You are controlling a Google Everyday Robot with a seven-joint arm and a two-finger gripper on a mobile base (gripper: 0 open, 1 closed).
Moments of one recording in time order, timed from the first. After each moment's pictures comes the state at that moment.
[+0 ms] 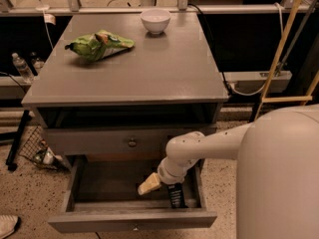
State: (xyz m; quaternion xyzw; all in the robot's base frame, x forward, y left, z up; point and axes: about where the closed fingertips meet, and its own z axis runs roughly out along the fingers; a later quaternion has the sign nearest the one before) arm 0.511 -0.009 0.452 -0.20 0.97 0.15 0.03
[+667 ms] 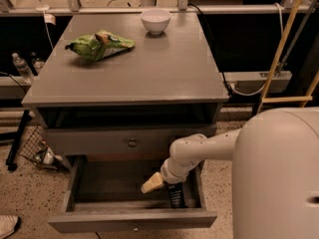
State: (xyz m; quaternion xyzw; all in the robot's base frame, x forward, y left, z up) arm 0.524 -0.019 0.429 -0.19 0.97 0.16 0.04
